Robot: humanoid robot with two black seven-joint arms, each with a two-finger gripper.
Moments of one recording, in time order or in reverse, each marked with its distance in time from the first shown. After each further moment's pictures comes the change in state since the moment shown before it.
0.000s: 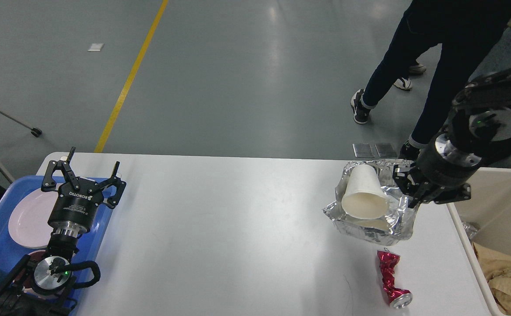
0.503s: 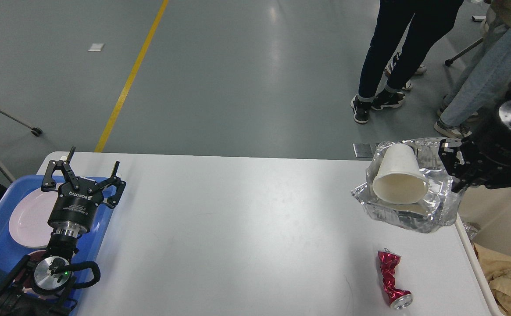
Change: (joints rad) left arm 0.000 0.000 0.000 0.000 0.000 0.000 -0.001; right arm 0.289 0.001 -0.298 0.125 0.091 0.075 0.094
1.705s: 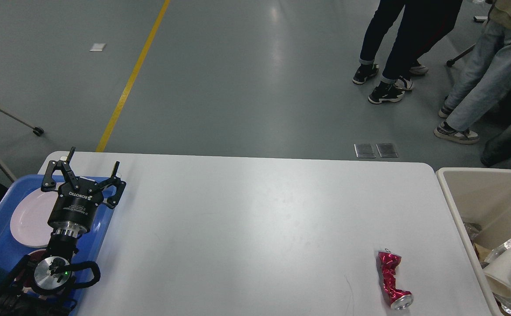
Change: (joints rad) left arm 0.000 0.000 0.000 0.000 0.000 0.001 0.000; right arm -1.847 -0.031 0.664 -1.453 -0.031 -0.709 0.088
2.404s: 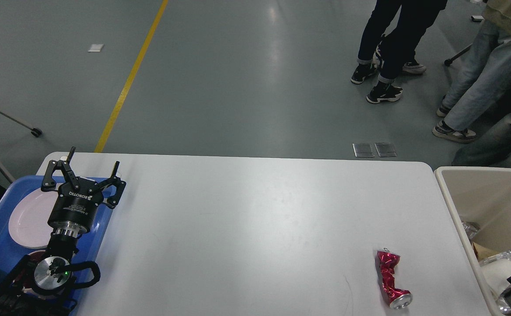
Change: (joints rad) left arm 0.000 0.000 0.000 0.000 0.000 0.000 0.000; right arm -0.042 0.070 0.000 -0.022 -0.002 -0.034 0.001
